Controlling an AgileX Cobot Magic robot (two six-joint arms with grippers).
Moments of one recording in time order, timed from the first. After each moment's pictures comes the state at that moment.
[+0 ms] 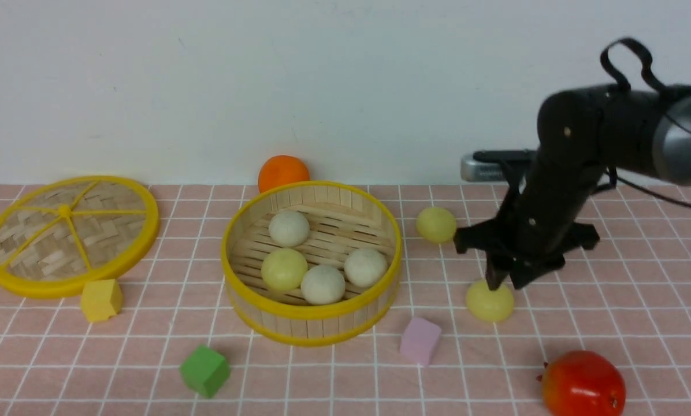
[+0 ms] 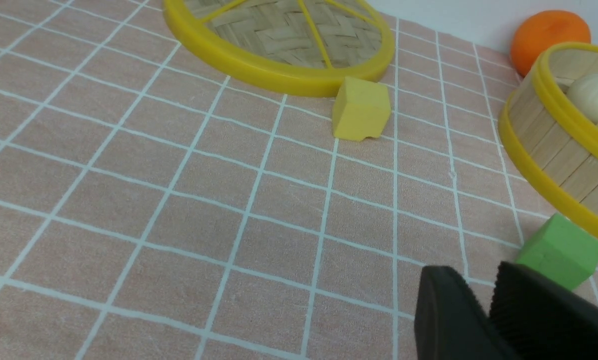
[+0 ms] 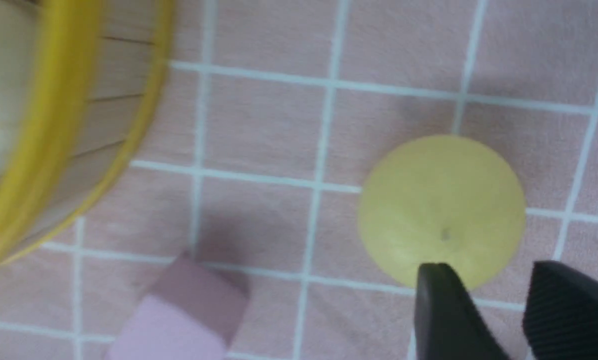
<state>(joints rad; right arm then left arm) 0.30 1.95 -1.46 0.11 0.91 0.13 -0.01 -0.01 0.02 0.08 0.36 -0.45</state>
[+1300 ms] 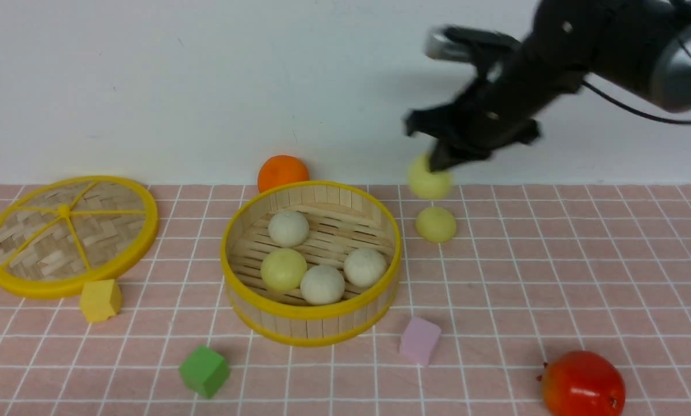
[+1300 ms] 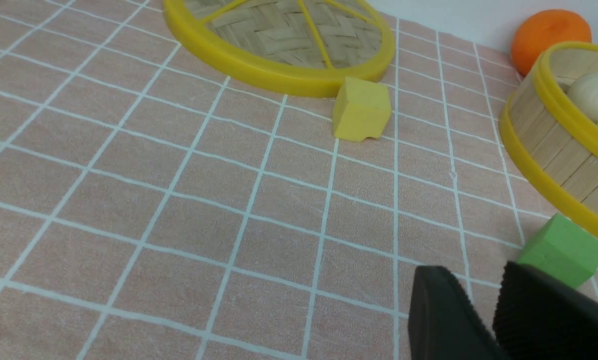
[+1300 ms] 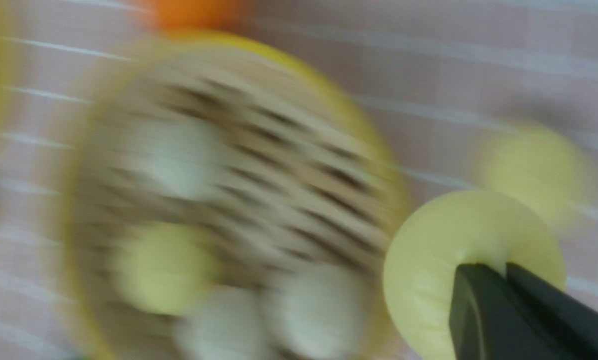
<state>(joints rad) 0.38 2.02 -1.89 0.31 0.89 -0.02 -0.01 -0.01 0.02 0.08 0.36 -0.45</state>
